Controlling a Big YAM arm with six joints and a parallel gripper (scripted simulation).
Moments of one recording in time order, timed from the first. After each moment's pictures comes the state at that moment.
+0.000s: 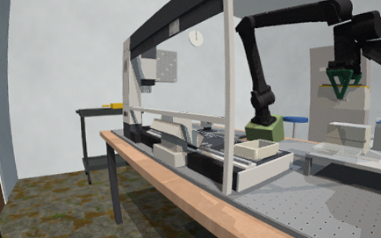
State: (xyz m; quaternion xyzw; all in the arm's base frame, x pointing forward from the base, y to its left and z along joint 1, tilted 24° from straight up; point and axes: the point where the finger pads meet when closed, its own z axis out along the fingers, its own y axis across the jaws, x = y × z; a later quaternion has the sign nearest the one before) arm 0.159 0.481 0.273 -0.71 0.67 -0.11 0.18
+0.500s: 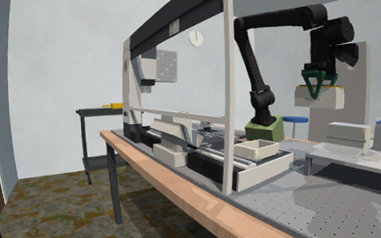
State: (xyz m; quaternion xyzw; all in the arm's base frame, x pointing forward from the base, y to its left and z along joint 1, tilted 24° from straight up) arm 0.169 0.410 0.268 -0.71 0.68 -0.11 0.17
